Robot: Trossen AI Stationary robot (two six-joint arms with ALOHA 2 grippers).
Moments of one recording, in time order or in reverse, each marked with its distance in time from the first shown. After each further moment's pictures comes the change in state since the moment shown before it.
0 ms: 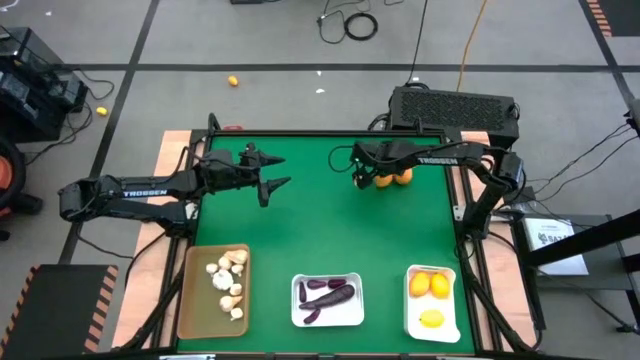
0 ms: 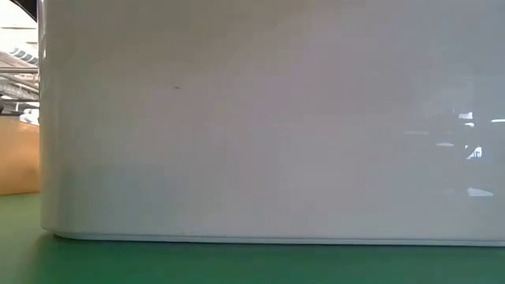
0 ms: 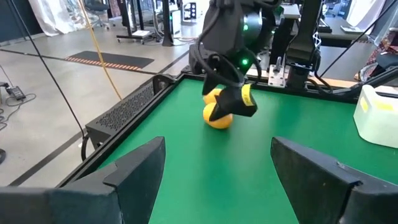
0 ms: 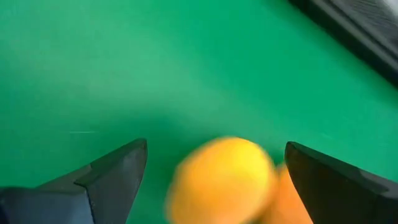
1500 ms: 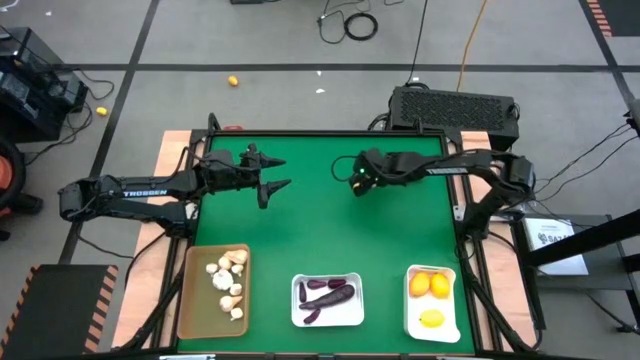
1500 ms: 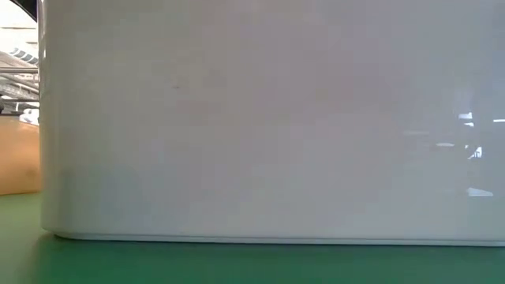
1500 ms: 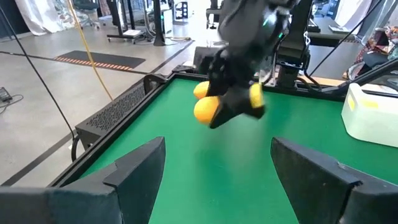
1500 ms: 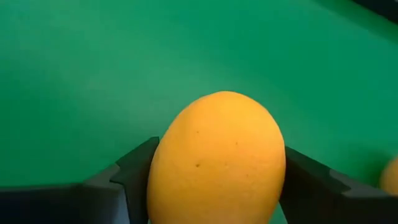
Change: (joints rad) left arm -0.005 0.000 0.000 -0.003 0.034 -0.002; right arm 0.071 -0.087 -0.148 0.212 -0.041 0.119
